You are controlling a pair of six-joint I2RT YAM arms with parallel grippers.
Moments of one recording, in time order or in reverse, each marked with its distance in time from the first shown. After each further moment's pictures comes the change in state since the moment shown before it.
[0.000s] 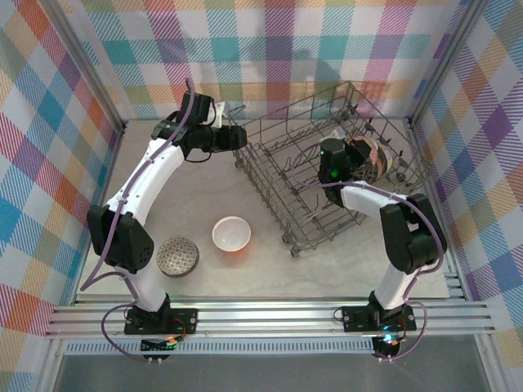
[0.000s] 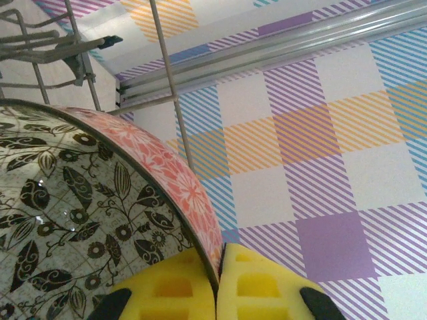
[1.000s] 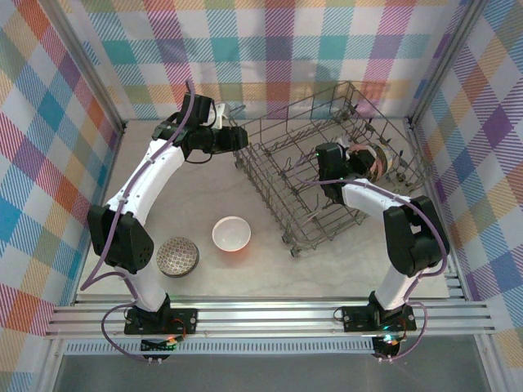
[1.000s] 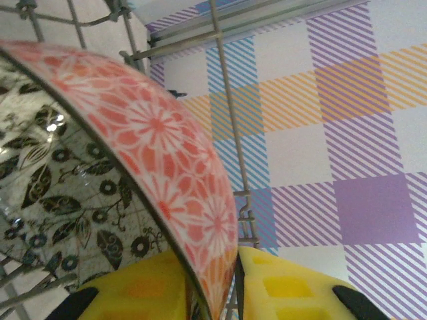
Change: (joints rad) left arm 0.000 -0.002 -0.018 0.015 0.024 -0.029; right arm 0.005 -0.020 0.040 -0.445 0.022 0.367
